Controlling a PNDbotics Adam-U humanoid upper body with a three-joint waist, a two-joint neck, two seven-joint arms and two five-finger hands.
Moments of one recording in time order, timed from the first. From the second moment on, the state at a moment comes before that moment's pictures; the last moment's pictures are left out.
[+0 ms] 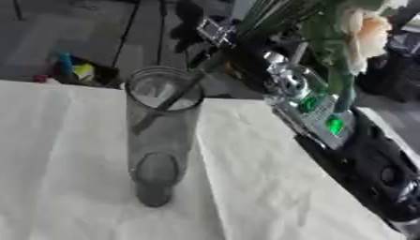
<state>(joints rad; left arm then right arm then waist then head) -0.44 0.13 -0.11 -1.98 0.03 -0.25 -0.17 -0.67 -0.97 0.06 -1.92 -0.23 0.31 0.01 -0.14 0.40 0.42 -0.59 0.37</state>
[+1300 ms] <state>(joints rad) -0.45 0.12 -0.11 -1.98 0.03 -0.23 -0.20 -0.60 -1.06 0.02 -1.84 0.02 0.25 0.25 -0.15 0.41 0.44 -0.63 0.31</state>
